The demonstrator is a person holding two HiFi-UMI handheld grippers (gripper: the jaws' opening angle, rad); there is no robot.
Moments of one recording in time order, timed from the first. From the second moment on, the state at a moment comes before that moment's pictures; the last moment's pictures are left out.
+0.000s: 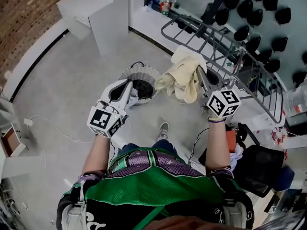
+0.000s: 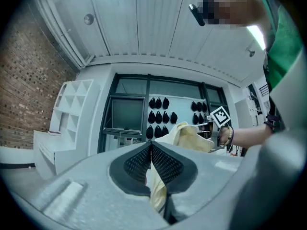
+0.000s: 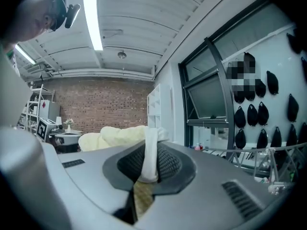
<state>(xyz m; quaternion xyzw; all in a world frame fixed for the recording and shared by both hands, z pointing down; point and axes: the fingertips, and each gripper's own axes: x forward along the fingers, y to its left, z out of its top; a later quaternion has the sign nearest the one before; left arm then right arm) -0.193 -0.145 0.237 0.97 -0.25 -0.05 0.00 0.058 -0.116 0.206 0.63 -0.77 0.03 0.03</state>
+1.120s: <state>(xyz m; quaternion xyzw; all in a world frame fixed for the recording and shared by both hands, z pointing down) 0.087 0.003 0.209 1.00 -0.03 -0.05 0.00 0.187 0.034 0.110 0.66 -0.75 -0.02 -0.01</state>
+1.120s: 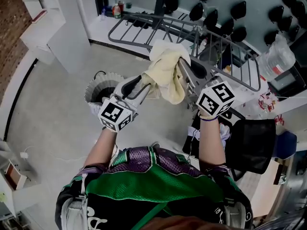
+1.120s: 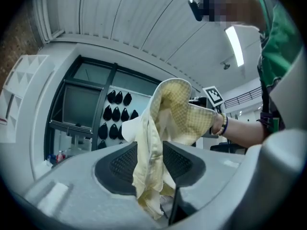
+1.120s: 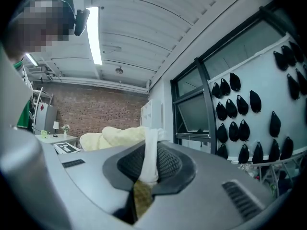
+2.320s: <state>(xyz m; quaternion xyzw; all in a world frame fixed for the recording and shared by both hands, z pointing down) 0.222 0.076 0.090 0.99 0.04 -0.15 -0.01 0.317 0.126 0.224 0.69 -0.72 0.06 0.01</state>
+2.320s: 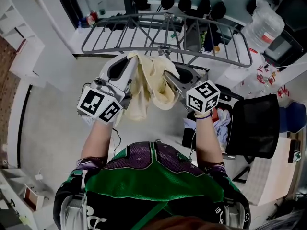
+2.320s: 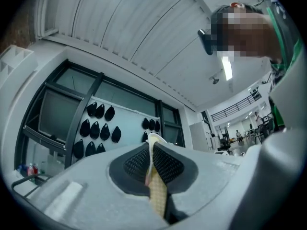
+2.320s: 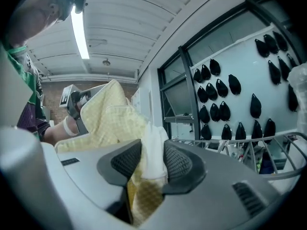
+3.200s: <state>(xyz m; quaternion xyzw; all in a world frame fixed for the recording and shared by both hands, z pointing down) 0.282 0.103 0.045 0.98 0.02 -0.19 0.00 0.361 0.197 0.266 0.65 -0.76 0.05 0.00</state>
